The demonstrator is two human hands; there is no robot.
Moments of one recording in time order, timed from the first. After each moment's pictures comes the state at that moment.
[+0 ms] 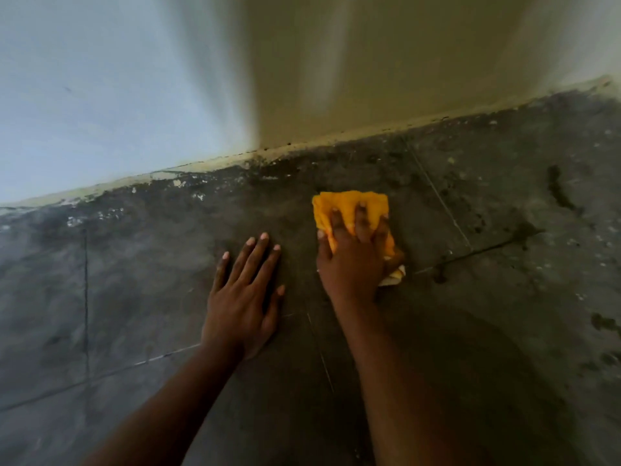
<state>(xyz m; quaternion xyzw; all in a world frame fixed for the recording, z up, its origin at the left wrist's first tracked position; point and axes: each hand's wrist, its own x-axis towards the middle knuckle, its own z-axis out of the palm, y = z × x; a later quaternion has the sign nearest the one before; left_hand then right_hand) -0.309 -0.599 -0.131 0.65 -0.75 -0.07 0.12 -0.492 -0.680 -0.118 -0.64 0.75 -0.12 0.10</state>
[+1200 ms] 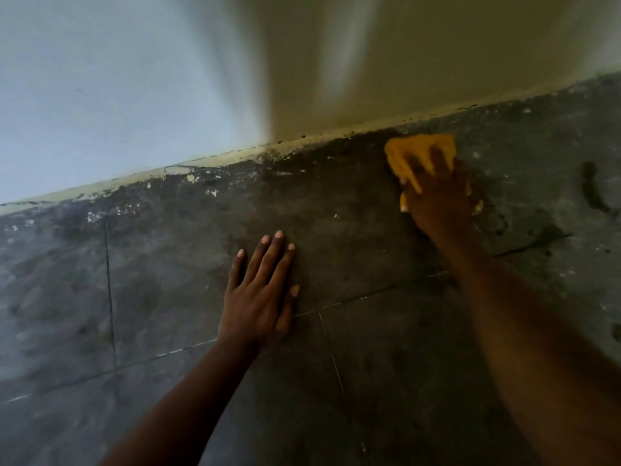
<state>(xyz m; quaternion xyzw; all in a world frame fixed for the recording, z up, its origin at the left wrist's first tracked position) -0.311 -0.605 -0.117 0.65 -0.75 -0.09 0.08 -0.622 -0.821 -0.104 -0.72 0.70 -0.02 0.07</state>
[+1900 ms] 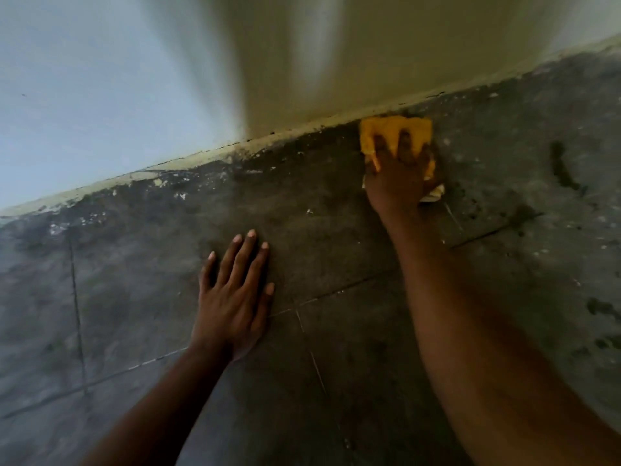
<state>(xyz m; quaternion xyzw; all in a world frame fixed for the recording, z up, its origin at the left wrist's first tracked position) -0.309 -0.603 -0.126 0.64 -0.76 -0.09 0.06 -0.579 -0.824 -0.102 -0.61 0.77 -0.08 0.15</state>
